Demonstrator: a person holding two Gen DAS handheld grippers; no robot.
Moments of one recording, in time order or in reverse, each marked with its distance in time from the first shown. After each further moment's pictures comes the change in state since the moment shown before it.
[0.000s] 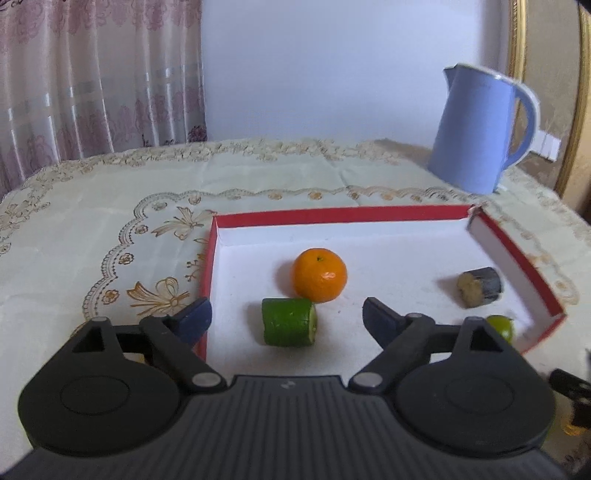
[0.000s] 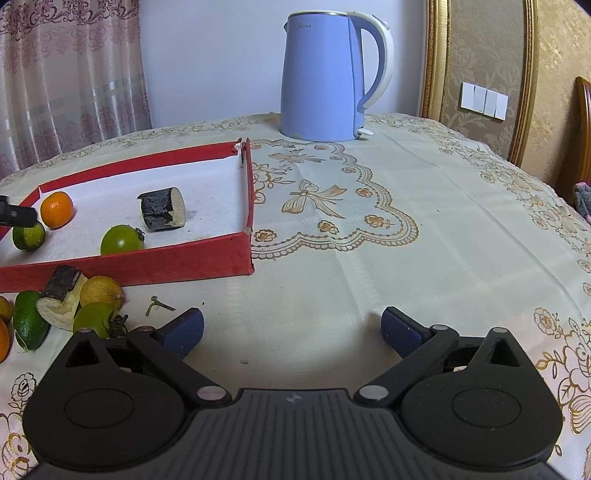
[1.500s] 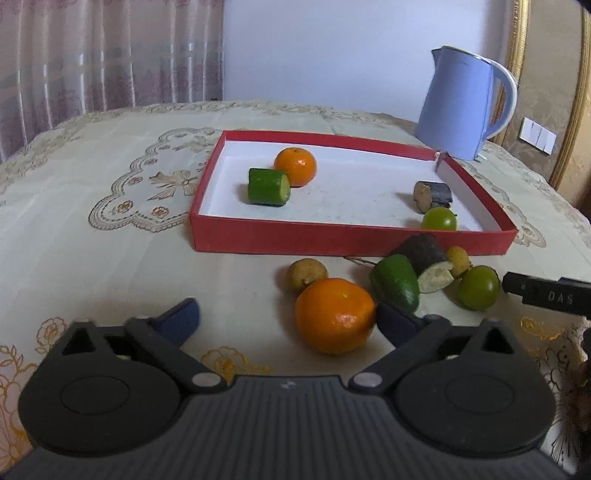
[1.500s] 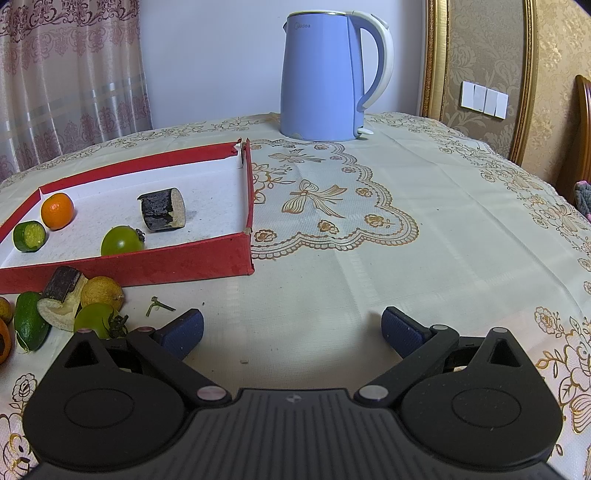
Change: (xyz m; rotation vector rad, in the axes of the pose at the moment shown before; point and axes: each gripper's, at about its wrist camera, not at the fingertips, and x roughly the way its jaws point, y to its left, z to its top) left arm -0.067 -0.034 -0.091 -0.070 0.049 0.023; right arm 0.000 -0.001 0.000 0.002 0.000 0.002
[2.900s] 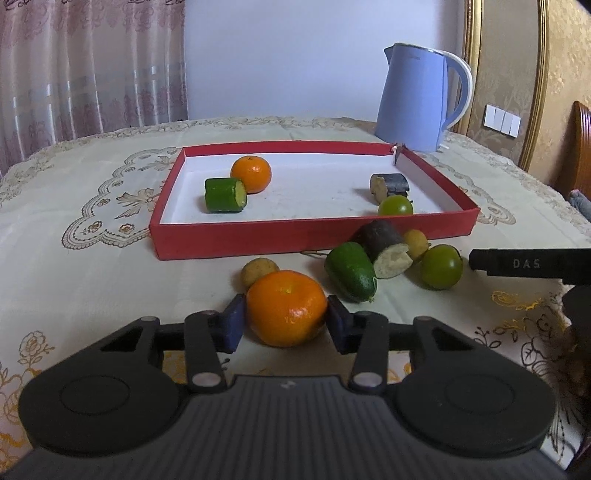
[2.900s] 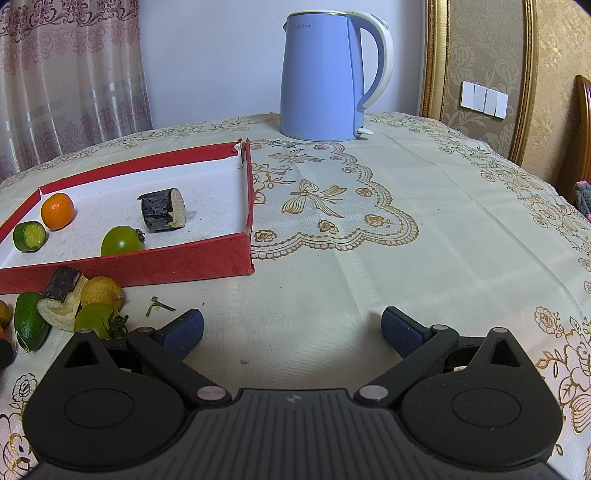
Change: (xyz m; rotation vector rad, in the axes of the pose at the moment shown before) left arm -0.010 -0.015 -0.012 0.090 -0.049 -0.072; right arm 0.000 0.000 0.000 0.001 0.000 0.001
